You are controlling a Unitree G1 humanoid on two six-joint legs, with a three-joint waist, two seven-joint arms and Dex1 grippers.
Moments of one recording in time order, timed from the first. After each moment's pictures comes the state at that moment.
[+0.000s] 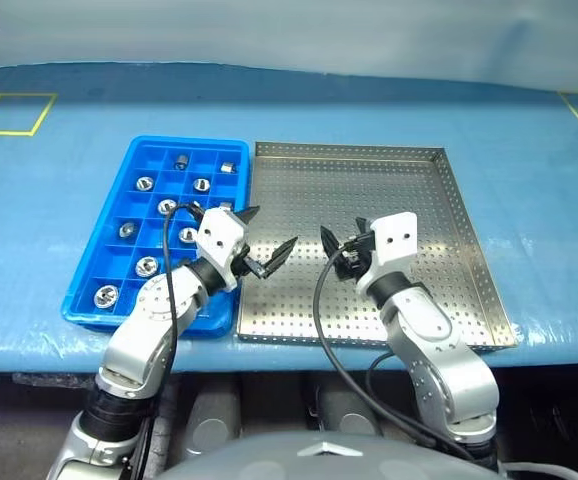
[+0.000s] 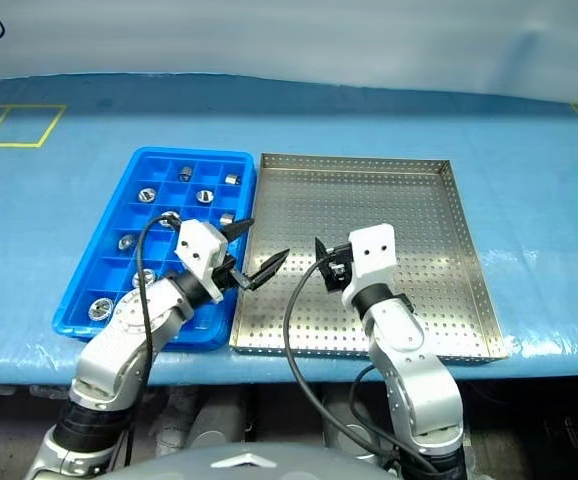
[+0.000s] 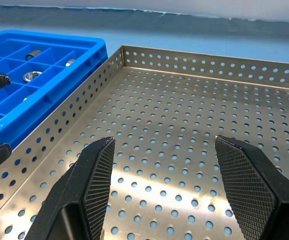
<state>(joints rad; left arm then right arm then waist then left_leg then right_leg) -0.08 0.36 -0.22 -0.47 -0.25 0.43 -0.41 0.06 -0.08 0.15 -0.72 0.10 0.76 0.10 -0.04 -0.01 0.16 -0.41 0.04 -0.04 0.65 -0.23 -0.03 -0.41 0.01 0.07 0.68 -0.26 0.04</state>
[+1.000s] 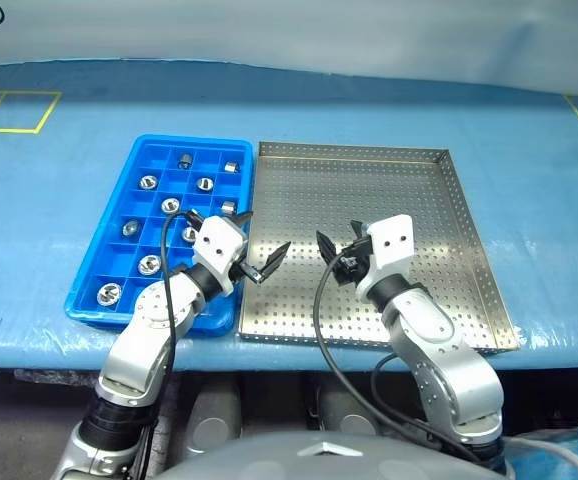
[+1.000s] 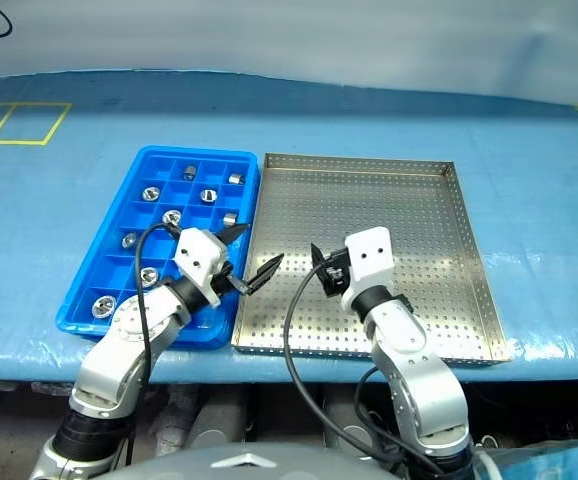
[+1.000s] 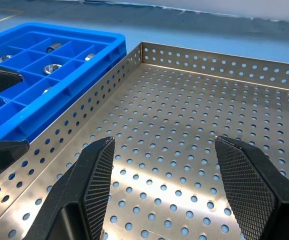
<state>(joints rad) -0.04 0.34 -0.21 -0.47 -0.20 0.41 -0.42 0.05 -0.12 0.16 -0.72 0.13 0.76 0.13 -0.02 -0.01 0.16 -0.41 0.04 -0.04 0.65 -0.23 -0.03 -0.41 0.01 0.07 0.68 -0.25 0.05</state>
